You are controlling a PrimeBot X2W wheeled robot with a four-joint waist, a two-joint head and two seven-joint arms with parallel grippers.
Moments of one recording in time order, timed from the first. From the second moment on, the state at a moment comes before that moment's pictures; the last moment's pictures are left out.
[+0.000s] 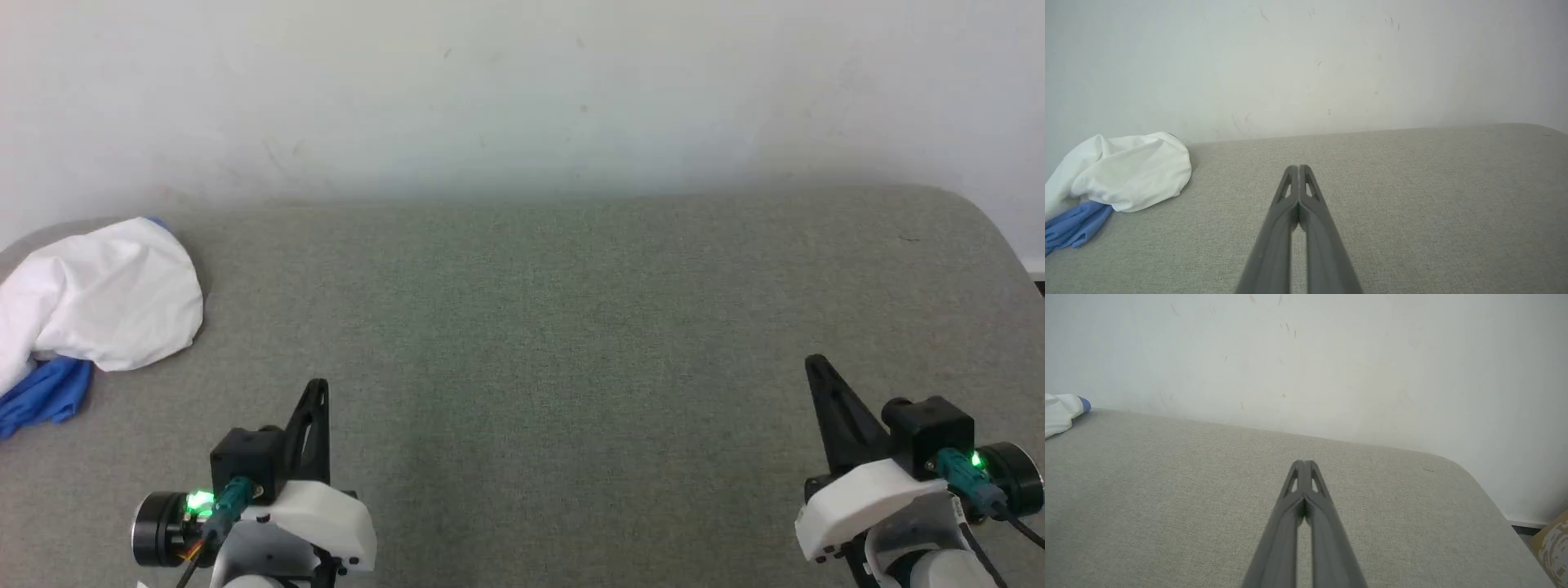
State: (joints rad) left arm 0.01 0.05 0.00 0.00 -0.01 0.00 0.00; right arm 0.01 -0.05 0.00 0.00 0.01 0.13 0.00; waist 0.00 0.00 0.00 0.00
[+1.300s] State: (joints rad) left arm 0.01 0.05 -0.01 0.02 -0.04 0.00 -0.02; right arm 0.01 -0.05 -0.01 0.01 0.03 0.13 -0.02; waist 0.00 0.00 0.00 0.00
